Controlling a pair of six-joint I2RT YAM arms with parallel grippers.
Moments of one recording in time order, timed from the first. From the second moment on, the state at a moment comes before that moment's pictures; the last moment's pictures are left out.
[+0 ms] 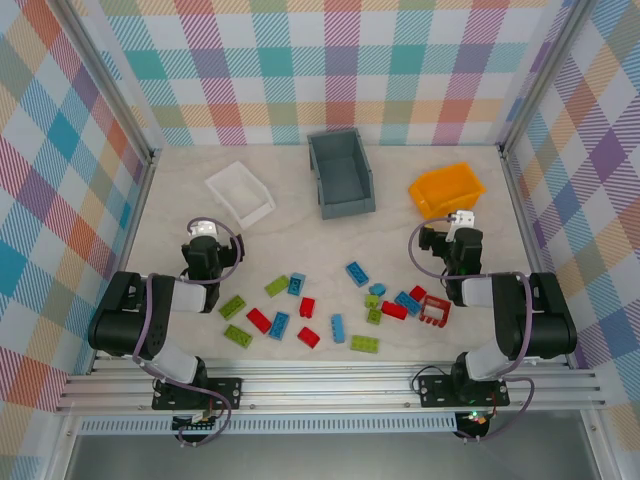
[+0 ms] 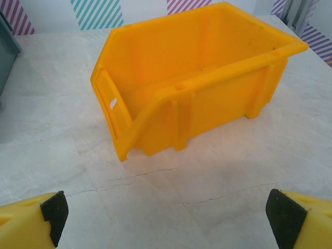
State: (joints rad) left arm -0.10 1.56 0.38 0.73 -0.24 -0.15; right arm 0.04 1.53 0.40 0.74 0.10 0.08
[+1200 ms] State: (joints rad) left arm -0.20 1.16 0.60 0.27 -0.34 -0.17; right arm 0.05 1.13 0.55 0.26 0.09 0.12
